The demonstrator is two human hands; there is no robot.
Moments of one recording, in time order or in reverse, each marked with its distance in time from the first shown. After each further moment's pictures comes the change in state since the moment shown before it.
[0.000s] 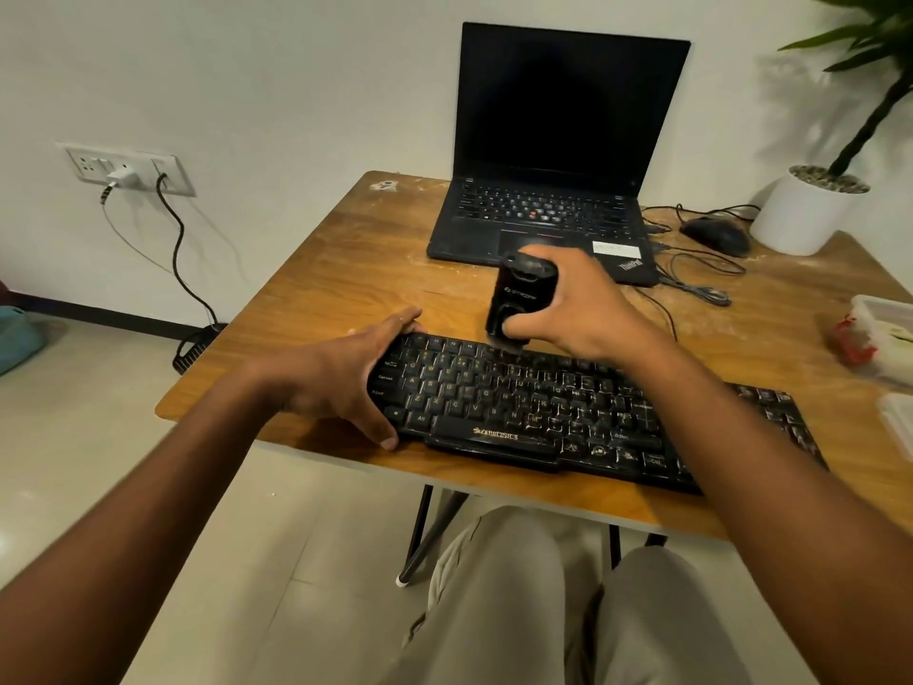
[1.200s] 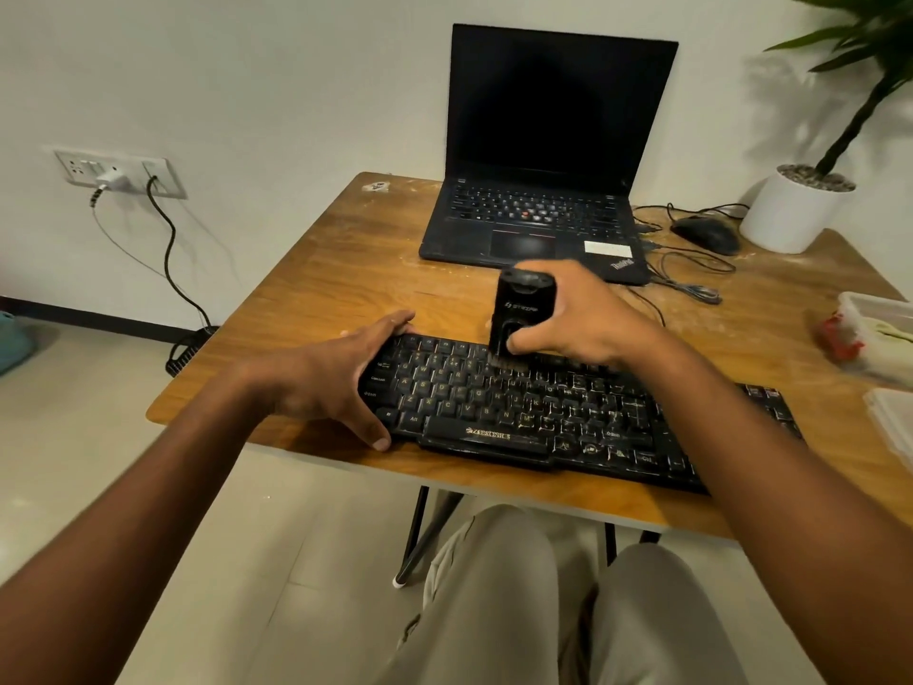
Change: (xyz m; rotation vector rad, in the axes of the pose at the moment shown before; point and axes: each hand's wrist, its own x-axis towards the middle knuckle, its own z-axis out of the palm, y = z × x) left_hand -0.002 0.000 -0.001 -0.007 -0.020 -0.007; right_hand -0.004 0.014 -0.008 0.048 -0.109 0.043
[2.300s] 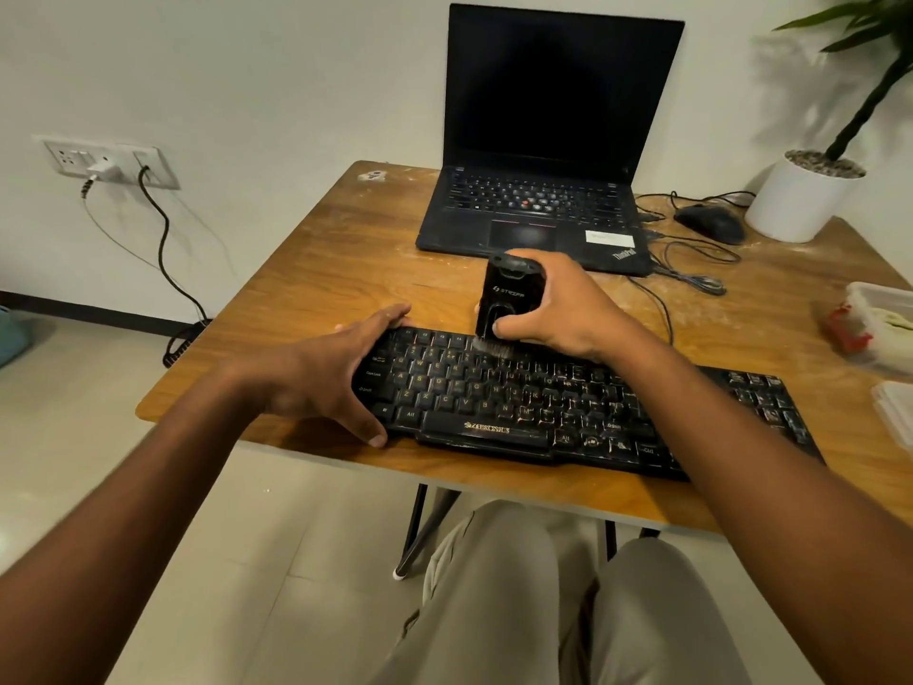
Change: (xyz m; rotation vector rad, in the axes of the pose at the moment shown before) left_hand 0.002 -0.003 0.001 -0.015 0.007 0.005; right_hand 0.018 0.014 0.016 0.051 0.053 -0.066
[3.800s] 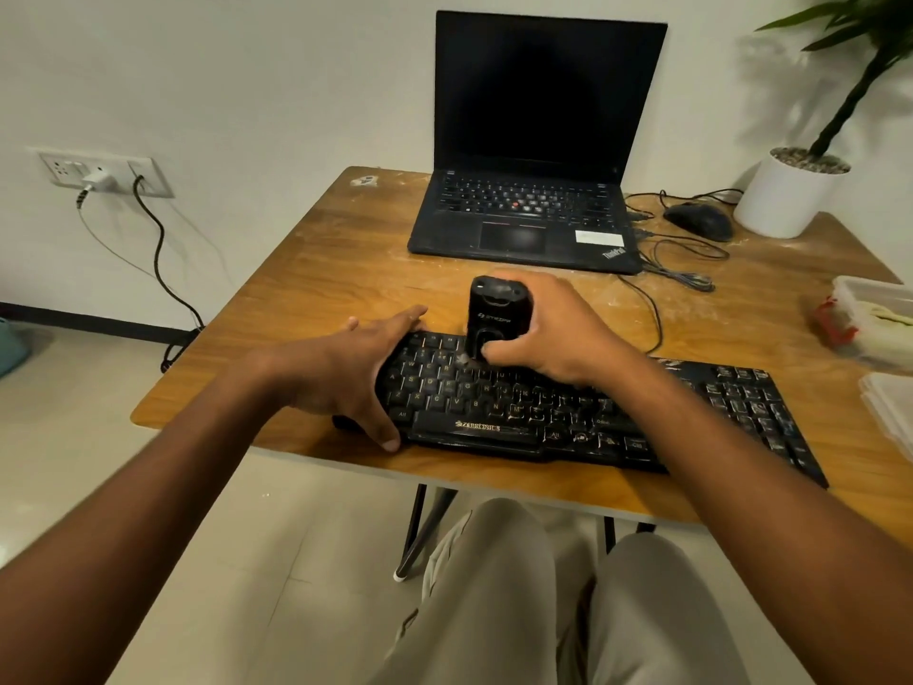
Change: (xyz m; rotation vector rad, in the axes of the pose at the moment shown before) left_hand -0.002 0.047 0.005 0.211 -0.019 -0.045; right_hand -0.028 -0.014 0.009 -0.034 -0.016 0.007
